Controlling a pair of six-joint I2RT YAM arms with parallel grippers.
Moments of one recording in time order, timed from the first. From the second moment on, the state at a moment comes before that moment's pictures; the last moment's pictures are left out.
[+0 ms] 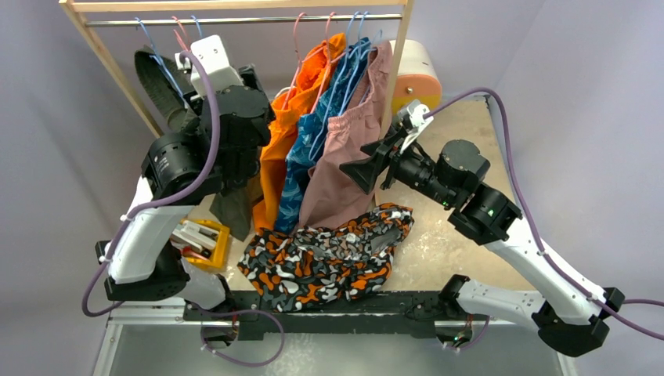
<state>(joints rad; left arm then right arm) -1.05 1.47 2.30 -1.13 -1.27 -0.52 0.82 0.99 1.27 -0.30 -0.09 0.29</state>
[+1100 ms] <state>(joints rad) -0.59 1.47 2.09 -1.08 -0.86 -0.53 0.82 0.95 1.21 -0.32 -0.06 0.29</state>
